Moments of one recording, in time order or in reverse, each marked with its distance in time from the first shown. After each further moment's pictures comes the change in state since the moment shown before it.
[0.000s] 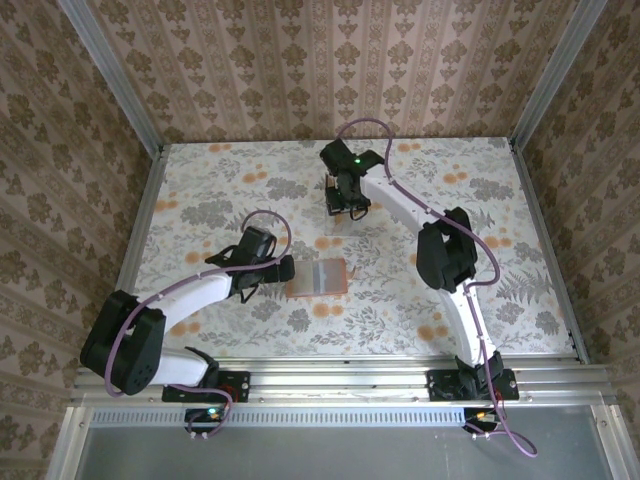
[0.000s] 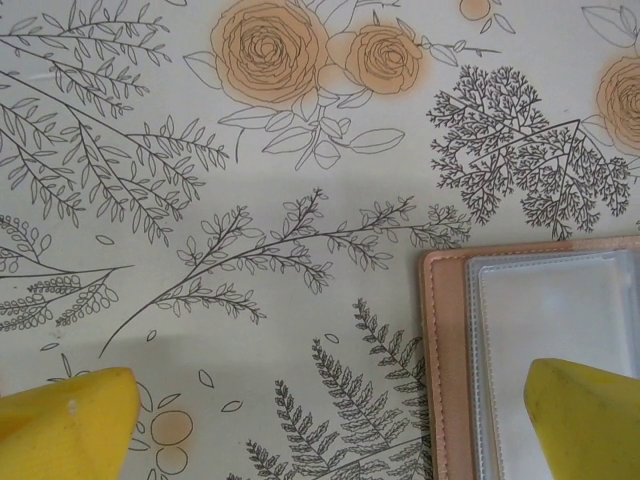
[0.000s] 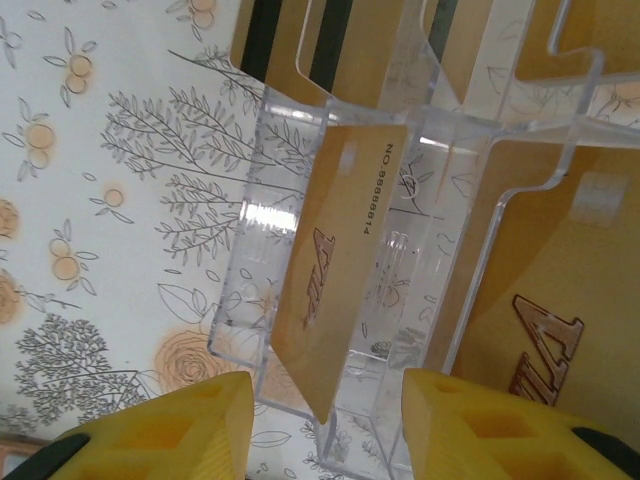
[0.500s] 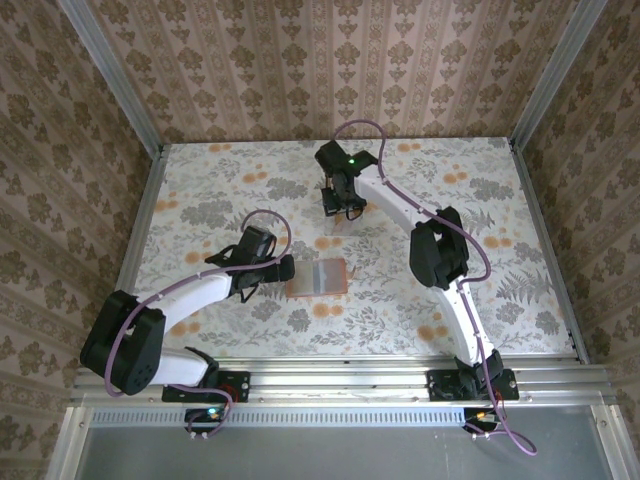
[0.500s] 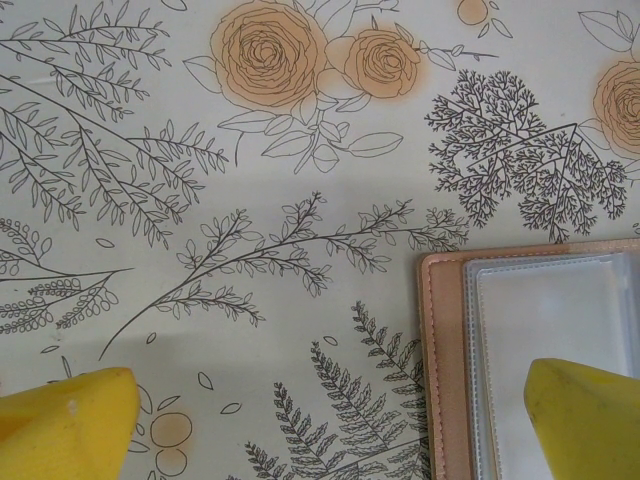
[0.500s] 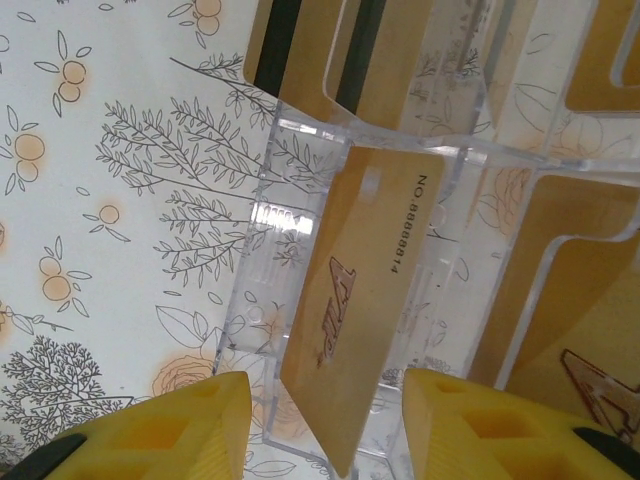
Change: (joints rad) left arm 0.000 0.000 0.002 0.001 0.000 0.000; right arm 0.005 0.068 0.076 -0.020 0.010 -0.008
